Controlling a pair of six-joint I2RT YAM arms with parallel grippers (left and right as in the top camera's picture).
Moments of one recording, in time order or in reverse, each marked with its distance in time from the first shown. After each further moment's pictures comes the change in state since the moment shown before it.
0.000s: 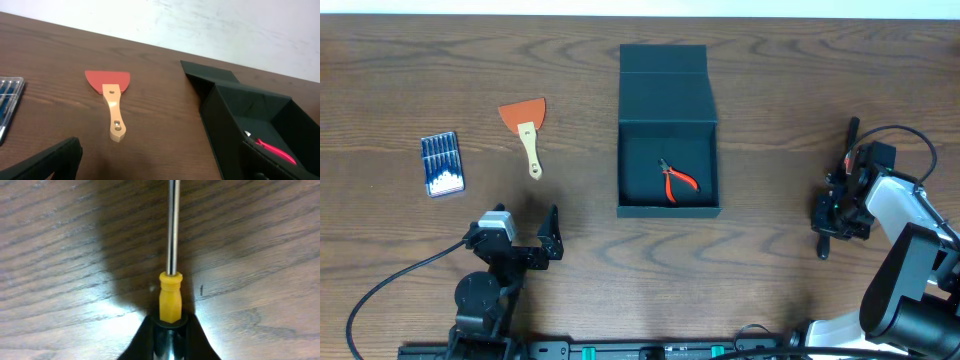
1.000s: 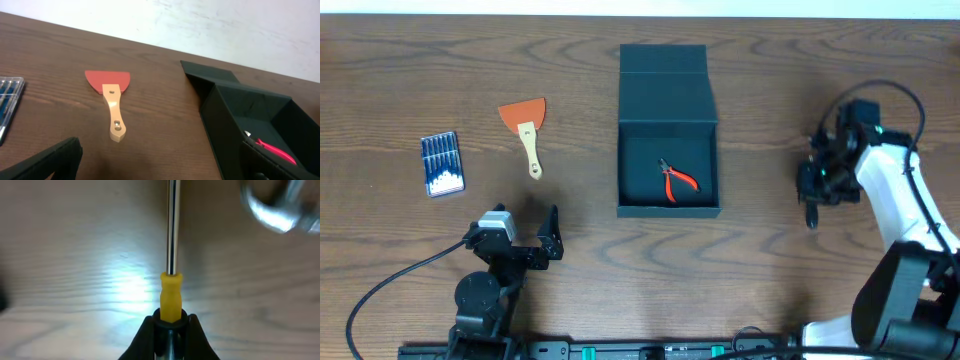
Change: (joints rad) left arm 0.000 0.000 0.000 0.000 0.000 0.000; right arm 0.201 -0.040 0.288 -0.282 -0.043 0.014
